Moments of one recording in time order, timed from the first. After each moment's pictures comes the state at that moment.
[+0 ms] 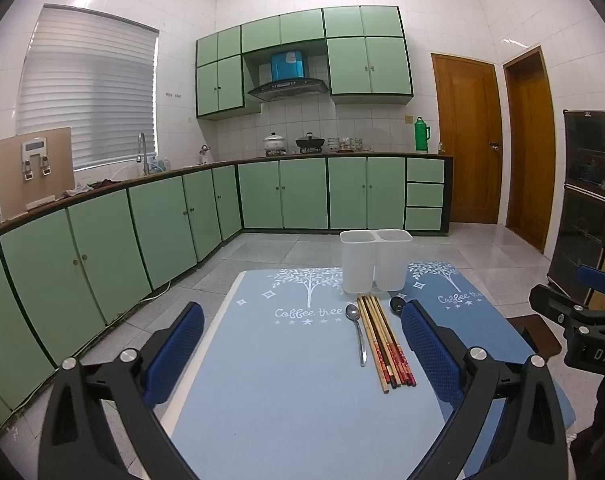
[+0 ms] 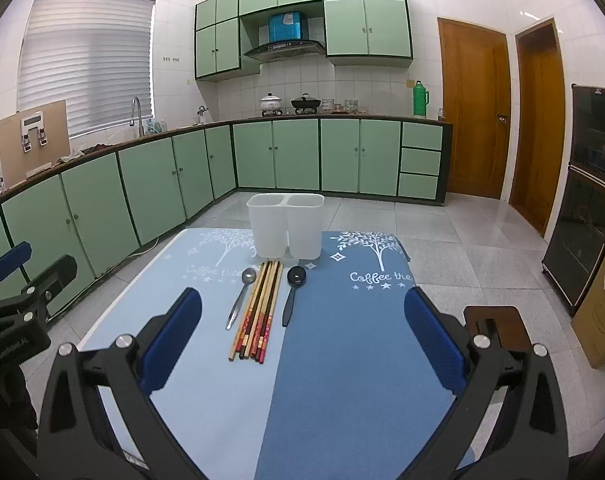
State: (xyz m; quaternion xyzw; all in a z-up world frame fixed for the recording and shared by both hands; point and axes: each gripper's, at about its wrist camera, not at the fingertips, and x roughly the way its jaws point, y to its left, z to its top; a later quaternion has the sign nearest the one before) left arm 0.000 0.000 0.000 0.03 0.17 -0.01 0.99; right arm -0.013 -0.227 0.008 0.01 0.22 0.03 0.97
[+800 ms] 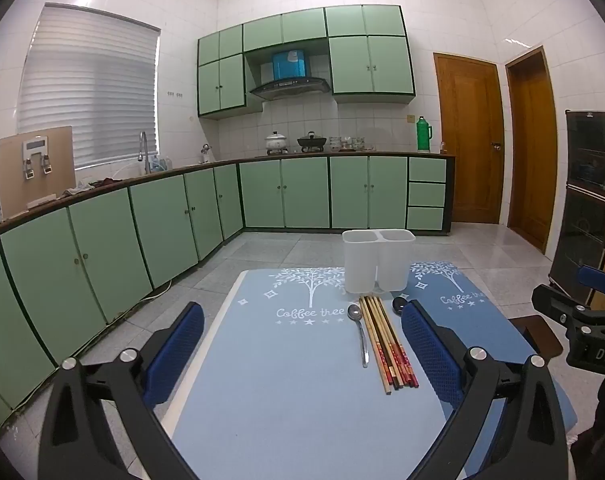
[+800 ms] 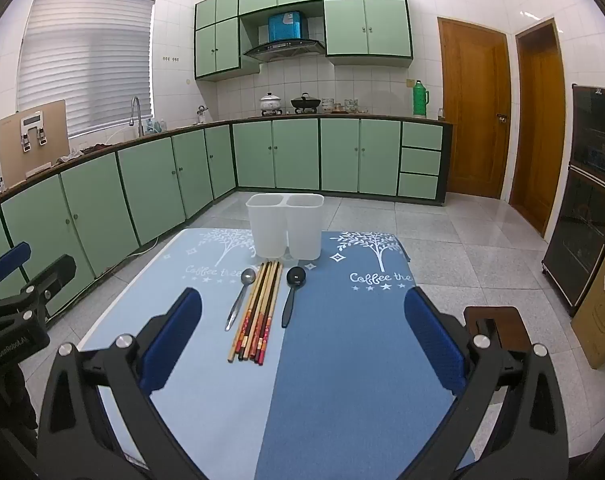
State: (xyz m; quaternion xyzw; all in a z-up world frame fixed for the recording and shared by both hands) left arm 0.000 0.001 0.000 0.03 0.17 0.00 0.99; right arm -0.011 -0.228 0.007 0.01 0.23 0.03 0.97
